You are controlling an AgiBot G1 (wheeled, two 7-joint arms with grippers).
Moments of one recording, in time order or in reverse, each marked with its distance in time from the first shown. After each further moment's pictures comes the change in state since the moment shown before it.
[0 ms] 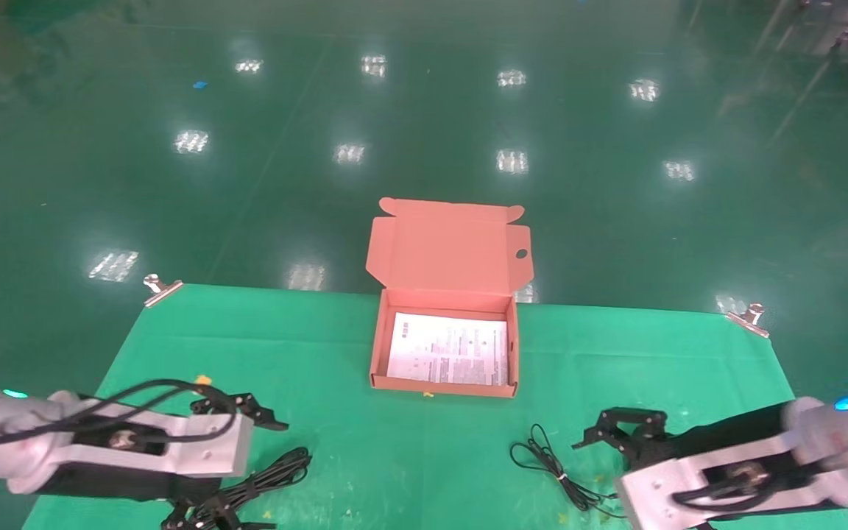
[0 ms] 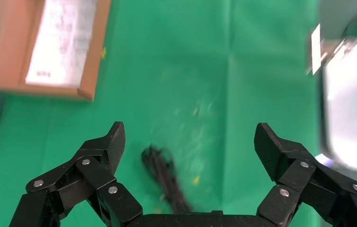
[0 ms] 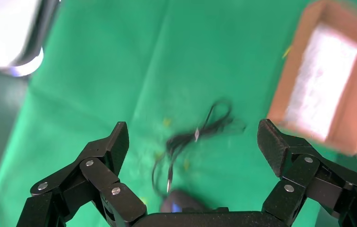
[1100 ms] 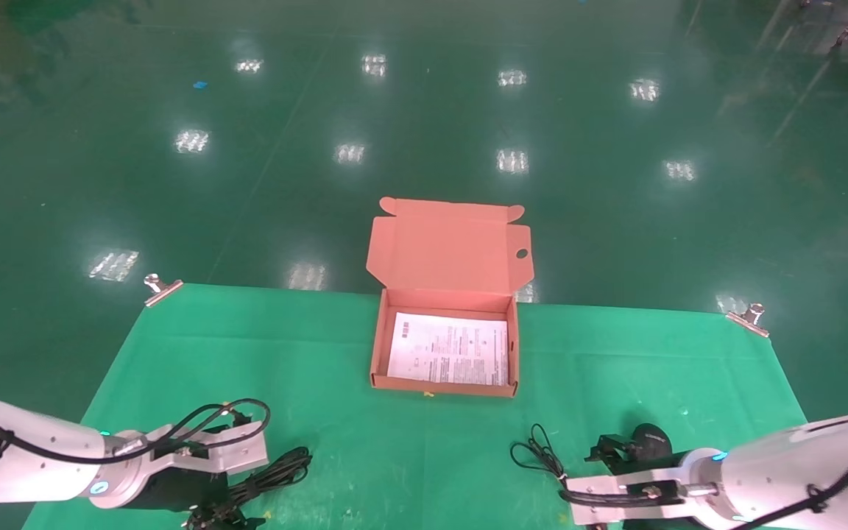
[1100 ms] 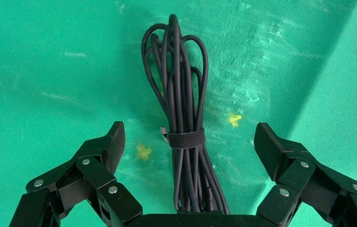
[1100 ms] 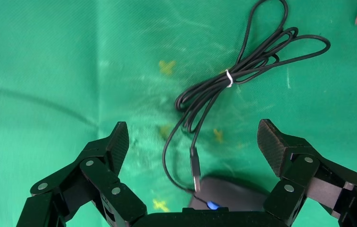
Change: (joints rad) left arm 0.073 0.214 0.093 0.385 0.364 -0.291 -0.120; right arm -0.174 -0.222 -0.124 -0.177 -0.474 0.334 0.258
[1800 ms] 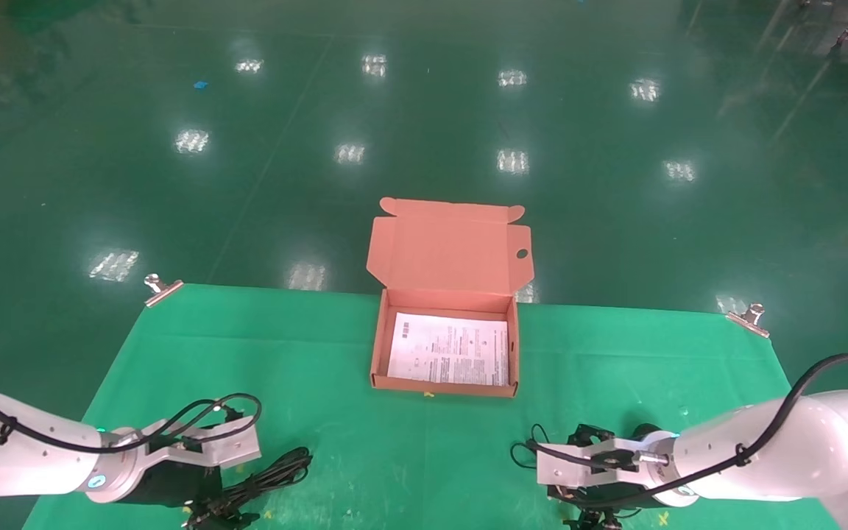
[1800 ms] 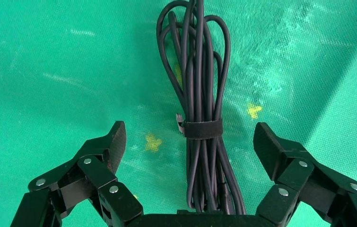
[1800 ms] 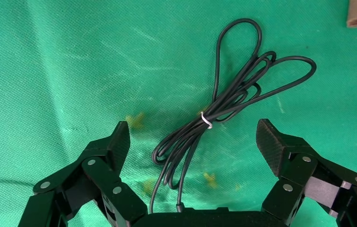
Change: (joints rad) left arm -0.032 0.038 -0.009 0.176 -0.026 -0.032 0.089; right arm 0.034 -0.139 0.007 -0.253 -0.006 0.072 0.036
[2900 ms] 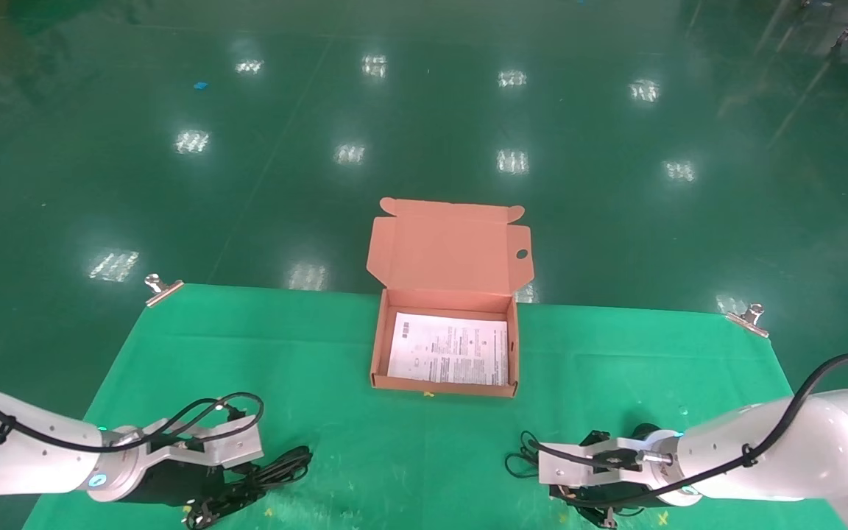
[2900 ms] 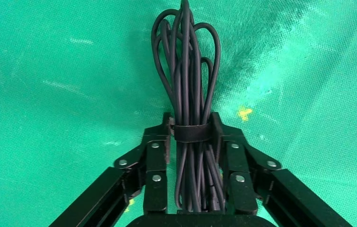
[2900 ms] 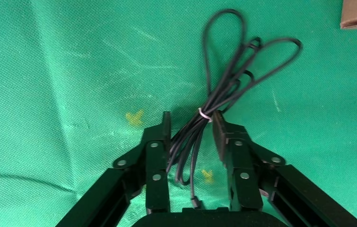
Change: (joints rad) left arm 0.000 -0.006 0.000 -0.016 -0.001 0.008 -0.003; right arm 0.000 0.010 0.001 0.017 0.002 -0.006 0.002
